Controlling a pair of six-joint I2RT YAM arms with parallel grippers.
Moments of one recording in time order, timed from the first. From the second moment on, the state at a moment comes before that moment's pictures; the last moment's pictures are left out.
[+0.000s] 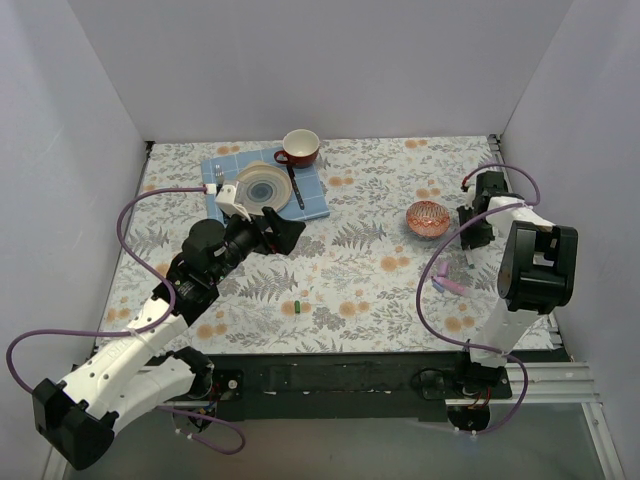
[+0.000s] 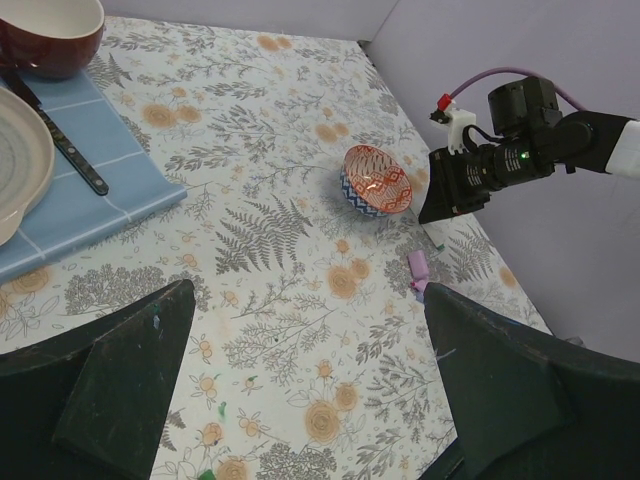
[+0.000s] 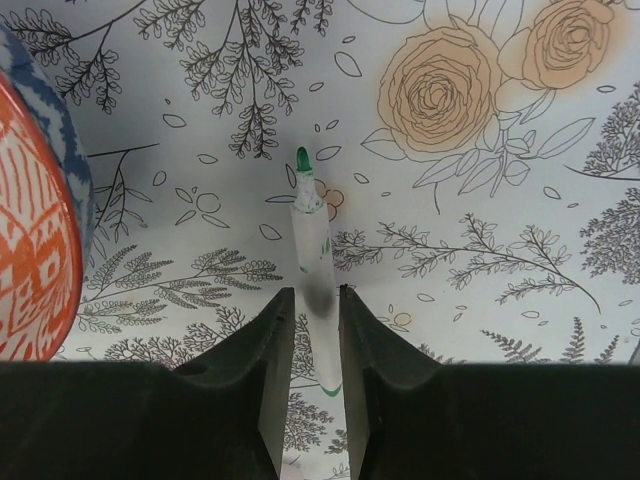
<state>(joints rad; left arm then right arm) -0.60 0.86 0.75 0.02 0.01 -0.51 -0.12 1.79 1.16 -0.56 0.03 -0.14</state>
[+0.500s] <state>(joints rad) -0.60 0.86 0.75 0.05 0.02 -0.51 -0.12 1.84 1.18 -0.56 0.04 -0.13</state>
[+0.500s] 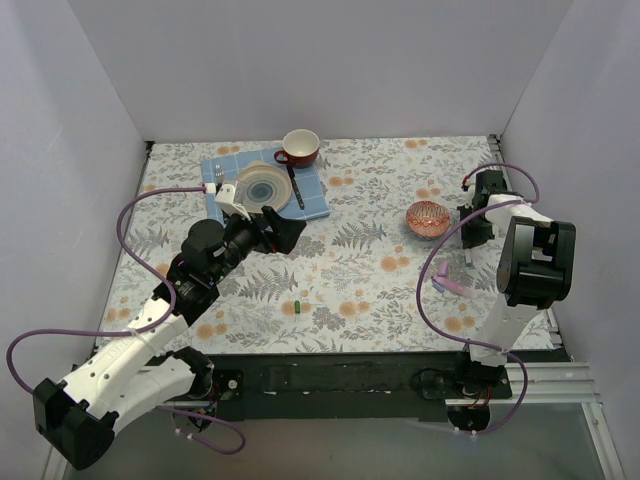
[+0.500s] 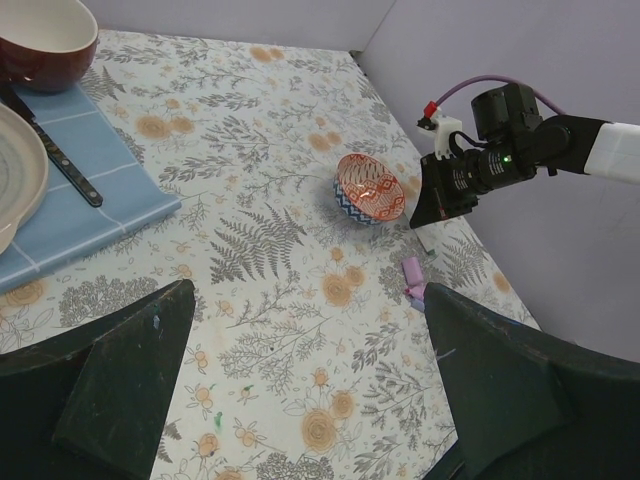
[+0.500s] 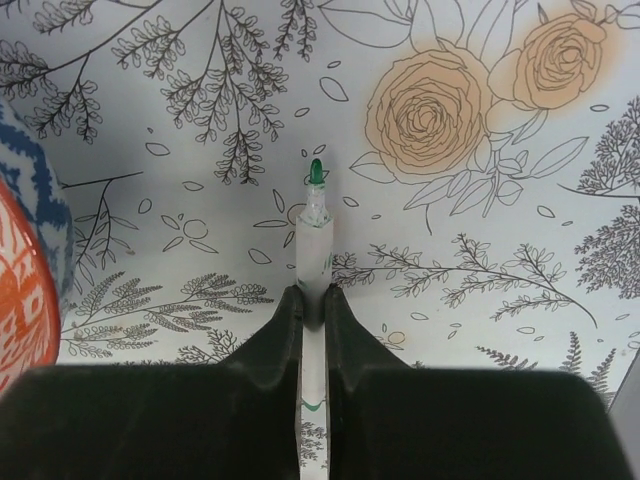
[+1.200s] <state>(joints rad) -0.60 0.86 0.74 0.05 0.02 -0.49 -0.08 1.68 1.18 -0.63 0.12 0.02</state>
